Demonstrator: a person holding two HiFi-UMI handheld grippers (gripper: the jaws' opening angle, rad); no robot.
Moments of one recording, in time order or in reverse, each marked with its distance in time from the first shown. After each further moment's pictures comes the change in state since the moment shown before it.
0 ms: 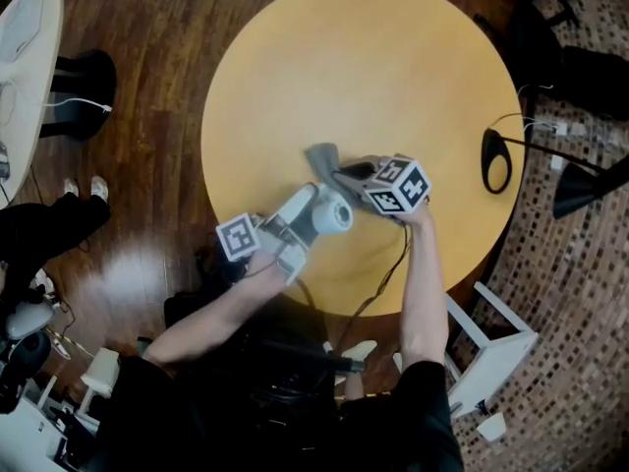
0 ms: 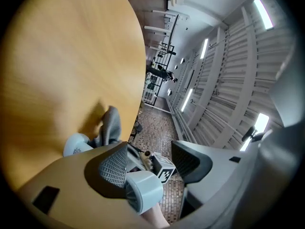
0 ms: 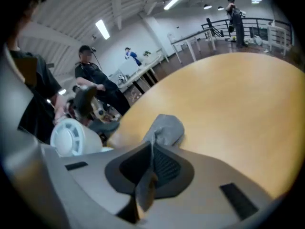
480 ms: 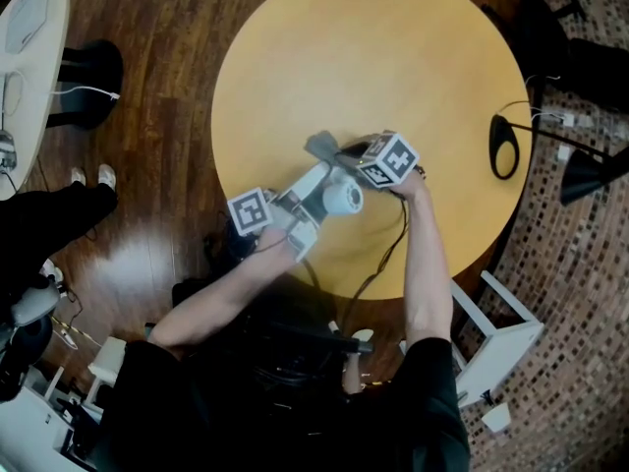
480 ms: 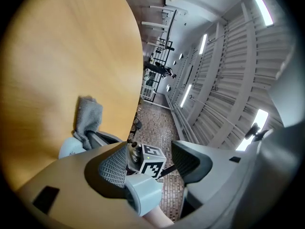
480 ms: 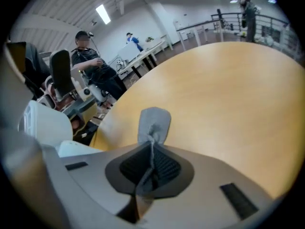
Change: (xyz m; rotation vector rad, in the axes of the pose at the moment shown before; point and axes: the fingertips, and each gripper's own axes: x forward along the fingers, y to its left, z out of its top) left arm 0.004 -0.003 0.005 0.032 0.051 0.001; right arm 0.044 -0.017 -0.017 -0.047 0.160 -0.051
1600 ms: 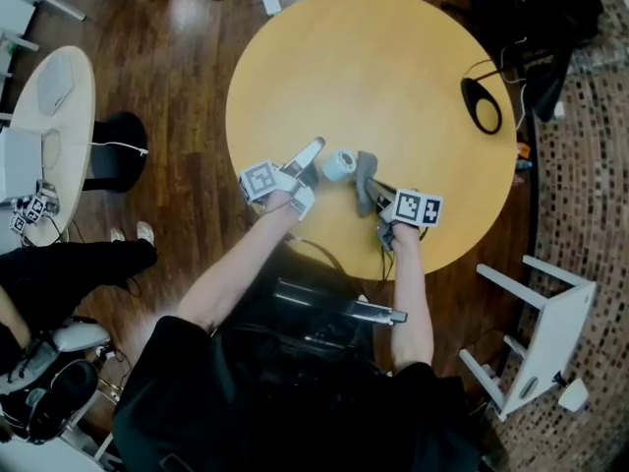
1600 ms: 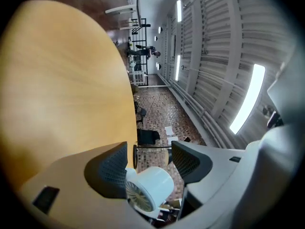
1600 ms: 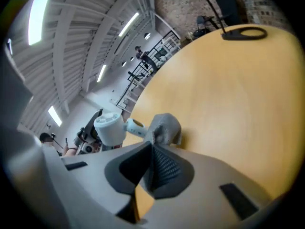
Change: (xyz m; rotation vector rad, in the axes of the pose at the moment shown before) left arm -0.008 -0.008 -0.011 0.323 0.206 0.121; right arm -0.076 0.094 -0.098 0.979 -0.818 -0.122
